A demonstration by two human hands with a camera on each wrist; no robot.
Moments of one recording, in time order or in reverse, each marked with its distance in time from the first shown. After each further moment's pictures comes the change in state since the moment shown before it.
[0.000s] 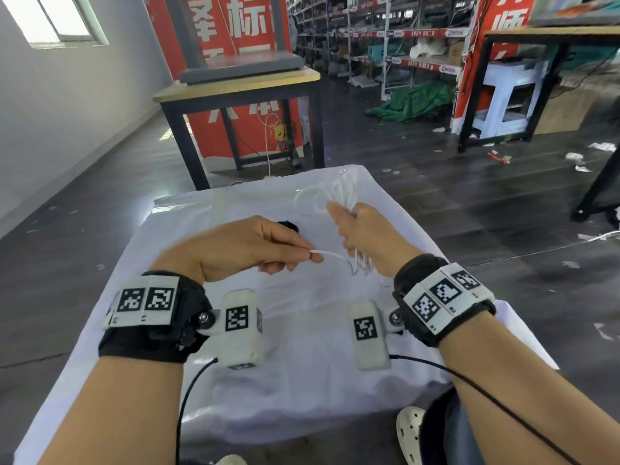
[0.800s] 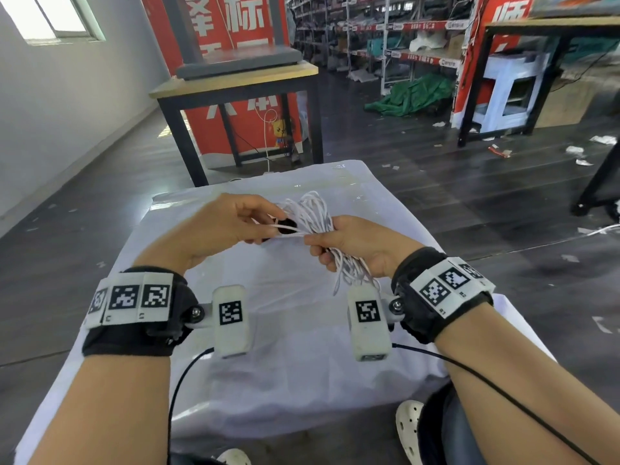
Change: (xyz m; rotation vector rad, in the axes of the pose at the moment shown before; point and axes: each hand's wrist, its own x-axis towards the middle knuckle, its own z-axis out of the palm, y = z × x) left_hand 0.002 -0.010 -0.020 0.138 0.373 0.041; right_hand -0.021 -0.015 0.005 0.247 -0.455 0.170
